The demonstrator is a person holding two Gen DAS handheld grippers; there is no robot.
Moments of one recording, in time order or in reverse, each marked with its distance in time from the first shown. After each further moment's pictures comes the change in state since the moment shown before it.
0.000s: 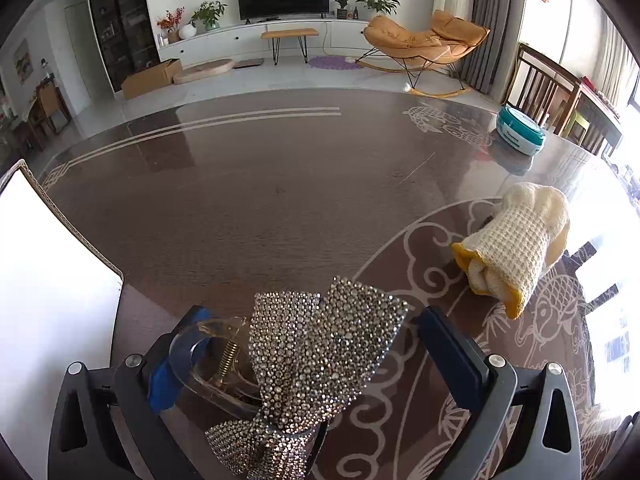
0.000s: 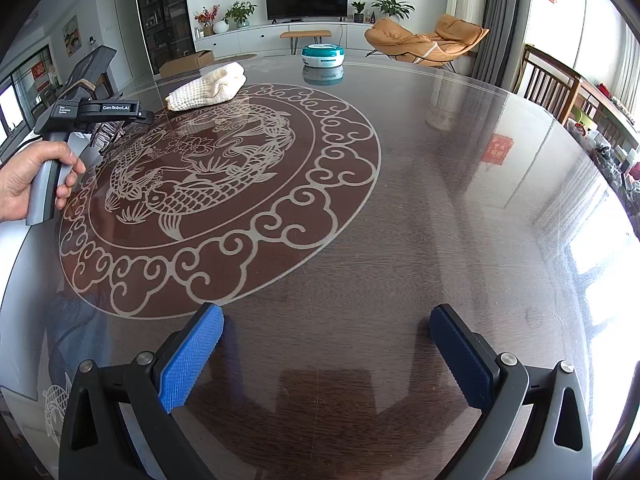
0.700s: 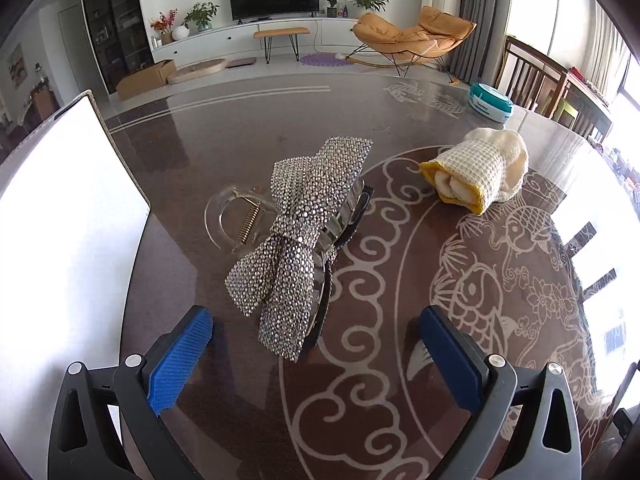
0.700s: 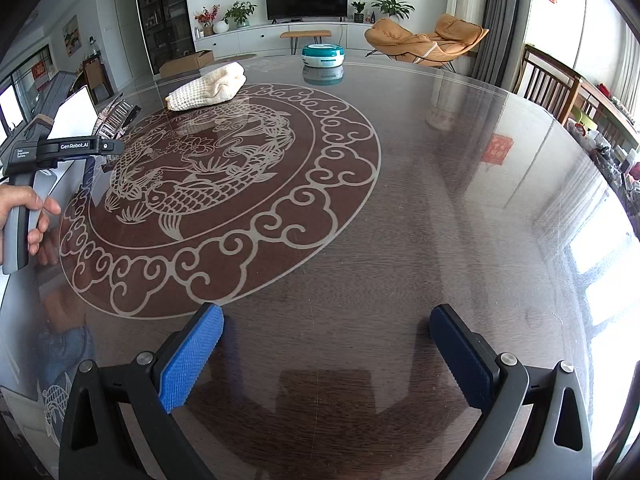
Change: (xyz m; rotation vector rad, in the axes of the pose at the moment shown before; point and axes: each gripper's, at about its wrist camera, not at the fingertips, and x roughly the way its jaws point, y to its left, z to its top) left arm -0.034 0.005 -0.048 0.039 0.005 -0.027; right arm 0.000 0.000 0.000 0.000 0.000 0.000
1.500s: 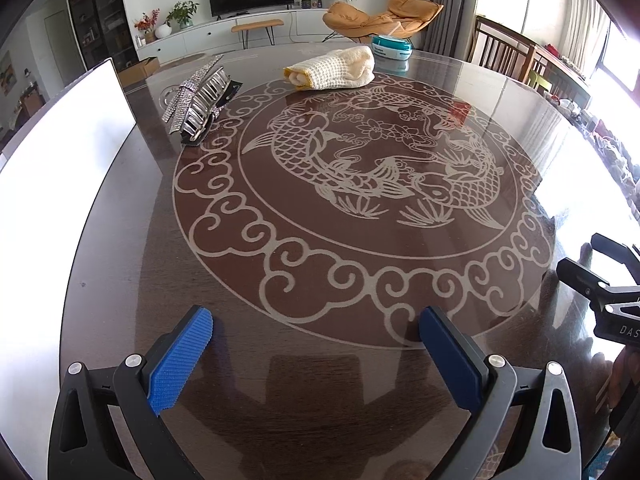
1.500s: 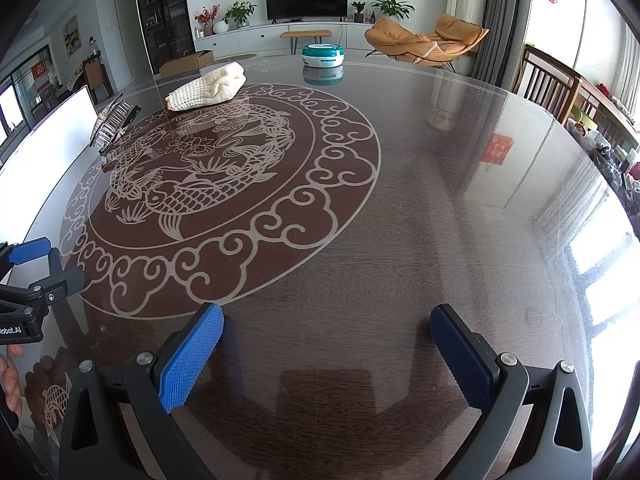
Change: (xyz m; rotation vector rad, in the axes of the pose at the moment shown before) left arm -0.091 -0.079 -0.129 0.039 0.035 -0.028; right arm 0.000 0.000 0.000 0.000 0.000 0.000
